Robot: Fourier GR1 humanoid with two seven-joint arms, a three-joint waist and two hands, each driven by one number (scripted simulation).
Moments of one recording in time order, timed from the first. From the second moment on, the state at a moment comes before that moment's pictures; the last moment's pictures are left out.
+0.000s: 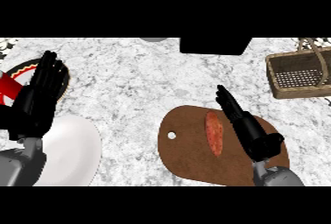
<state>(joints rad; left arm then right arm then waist) -0.23 0.41 -0.10 -1.67 0.31 0.32 0.16 -0.13 -0.20 0.30 -1.60 -0.13 -0.03 0.05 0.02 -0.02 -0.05</state>
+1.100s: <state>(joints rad) -0.21 0.53 -0.17 -1.54 0.12 0.17 0.00 -0.69 -0.21 0.61 -1.55 0.01 -0.40 0.42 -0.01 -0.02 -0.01</state>
